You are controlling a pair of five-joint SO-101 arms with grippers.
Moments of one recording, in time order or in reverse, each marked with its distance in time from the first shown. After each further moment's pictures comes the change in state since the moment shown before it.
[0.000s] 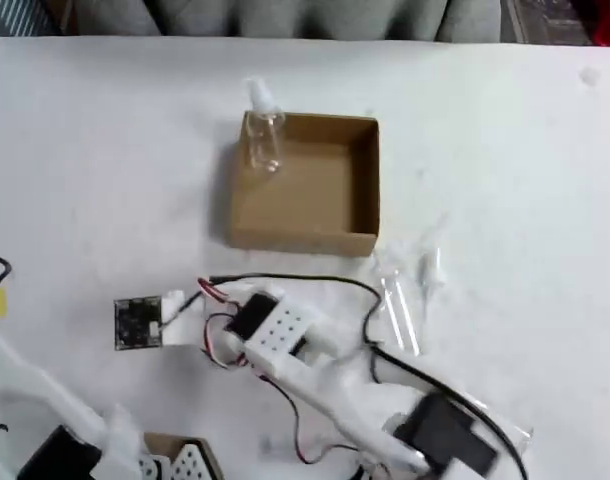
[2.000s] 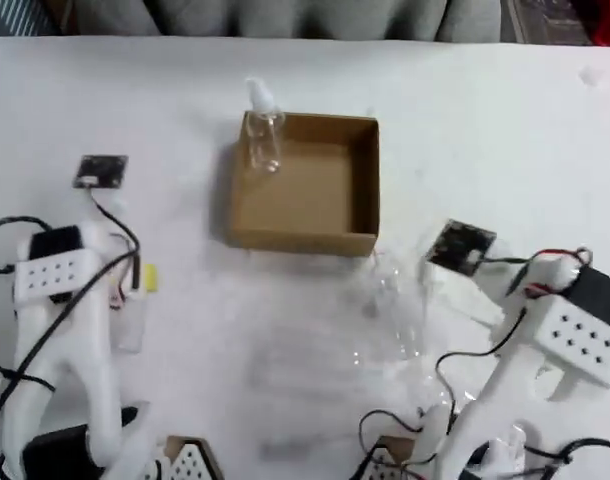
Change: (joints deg) left arm 38.6 0.0 4.0 14.9 25.6; right arm 88.4 -30.9 -7.2 53.3 46.5
